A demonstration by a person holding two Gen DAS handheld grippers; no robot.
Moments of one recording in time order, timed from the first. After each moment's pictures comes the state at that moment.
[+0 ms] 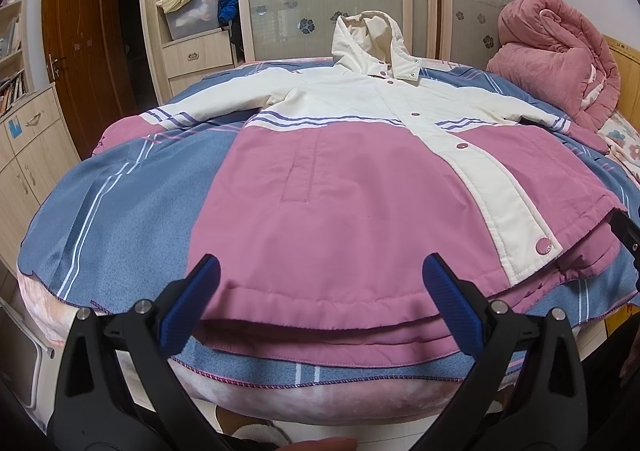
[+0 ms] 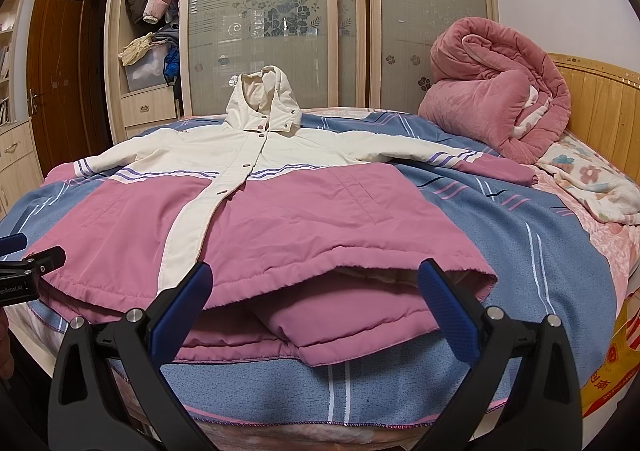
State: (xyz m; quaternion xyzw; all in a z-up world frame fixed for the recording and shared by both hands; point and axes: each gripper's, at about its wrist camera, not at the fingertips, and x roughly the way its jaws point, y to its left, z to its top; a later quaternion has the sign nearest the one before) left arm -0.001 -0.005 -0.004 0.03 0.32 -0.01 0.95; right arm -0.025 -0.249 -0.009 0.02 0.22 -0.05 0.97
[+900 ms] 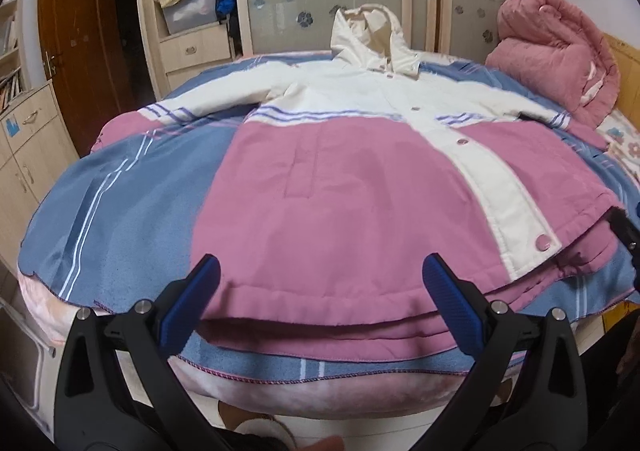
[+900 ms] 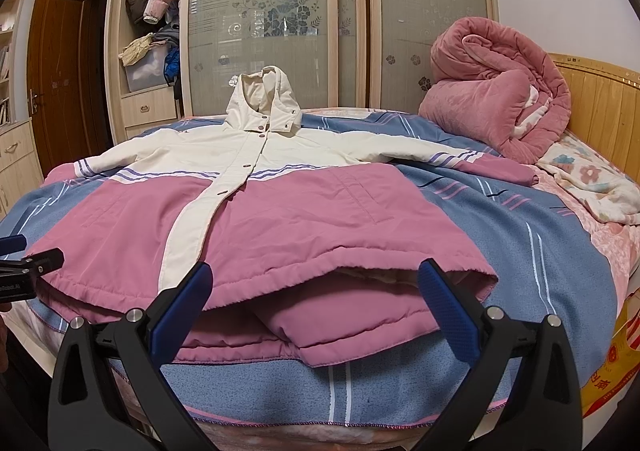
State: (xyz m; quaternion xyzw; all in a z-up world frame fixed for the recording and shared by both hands) left arm -0.001 0.002 -0.002 0.03 0.33 -0.02 0.94; right arm -0.025 -0.249 -0.009 0.02 0.22 -0.05 0.97
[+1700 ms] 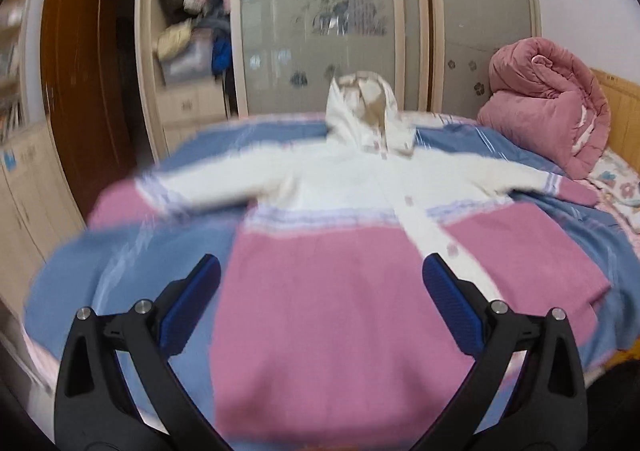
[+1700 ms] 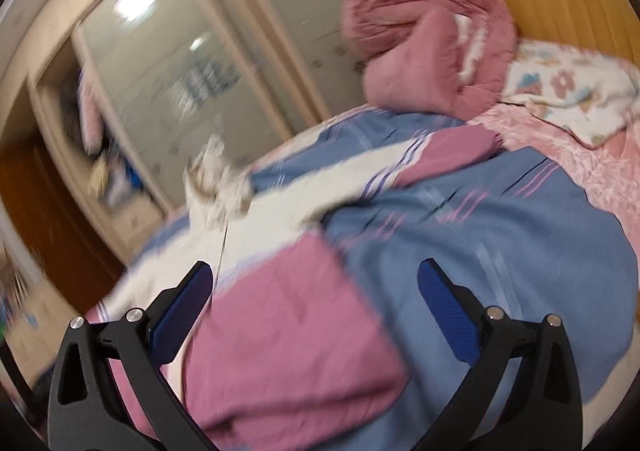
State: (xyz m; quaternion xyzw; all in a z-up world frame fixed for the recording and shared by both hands) left arm 0.042 -0.009 0.087 0.04 0.23 -0.03 0.97; right arm 0.013 -0.475 0.066 0.31 0.19 -0.07 0.93
